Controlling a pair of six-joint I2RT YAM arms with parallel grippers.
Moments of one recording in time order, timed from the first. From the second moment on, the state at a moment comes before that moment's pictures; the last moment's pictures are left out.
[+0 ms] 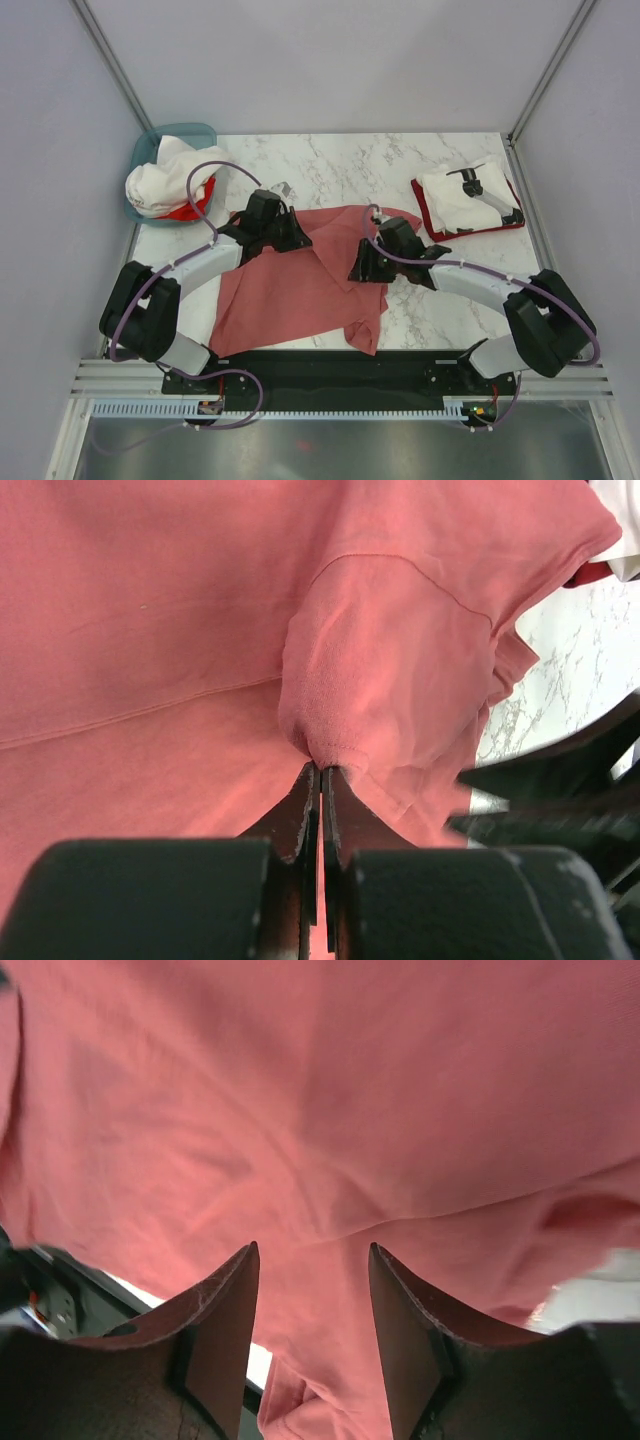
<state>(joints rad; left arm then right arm) -0.49 1.50 0.88 -0.11 0.22 -0.64 0.57 1.42 0.74 -0.14 -0.21 0.64</state>
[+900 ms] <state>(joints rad) -0.47 1.51 0.88 -0.10 0.22 -0.64 0.81 1.63 0.85 -0.19 0.05 0.61</state>
